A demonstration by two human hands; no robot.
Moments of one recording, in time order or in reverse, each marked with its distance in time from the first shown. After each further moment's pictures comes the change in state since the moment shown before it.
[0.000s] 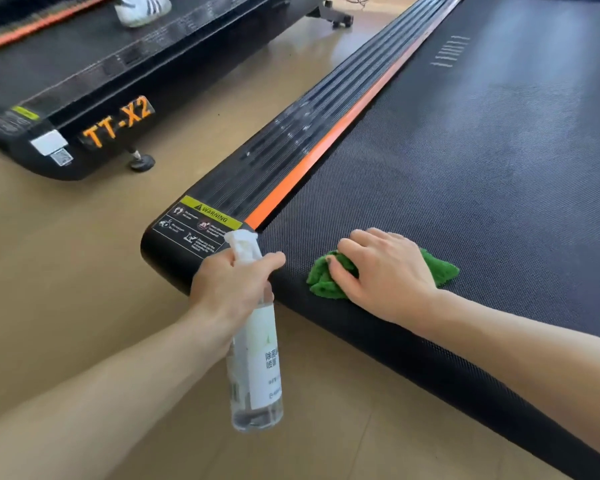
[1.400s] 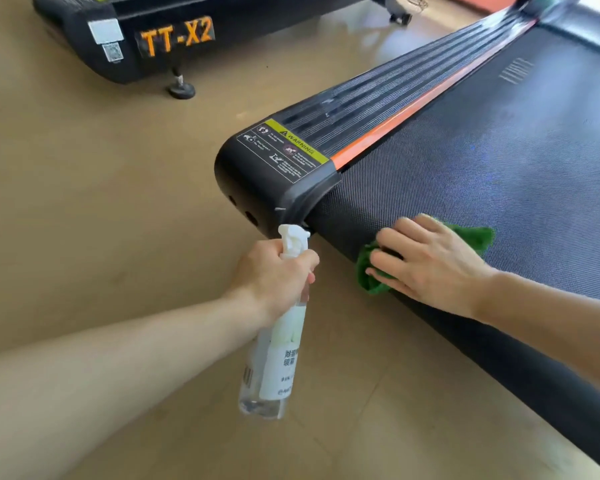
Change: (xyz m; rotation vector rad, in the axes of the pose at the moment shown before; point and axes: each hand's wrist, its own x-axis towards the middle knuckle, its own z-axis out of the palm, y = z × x) left_hand -0.015 -0.099 -0.039 -0.150 -0.207 -0.032; right_hand -0.009 -0.045 -0.009 -0.292 -0.100 -0.727
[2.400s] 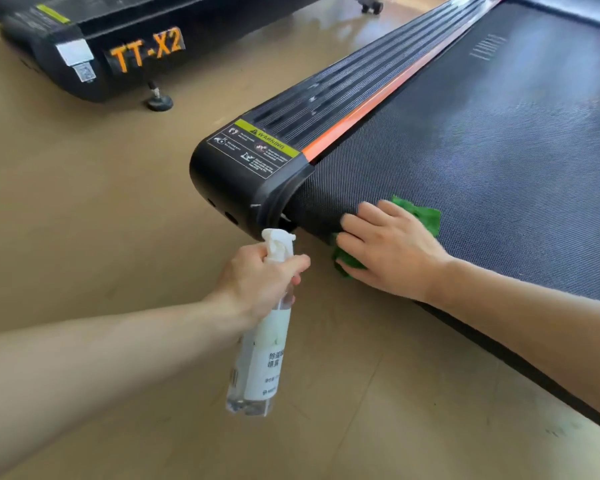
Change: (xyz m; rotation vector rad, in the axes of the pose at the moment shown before) left_hand 0.000 -0.010 0.009 0.039 -0.018 0.033; right_hand 0.006 -0.021 0.006 0.009 0.016 0.113
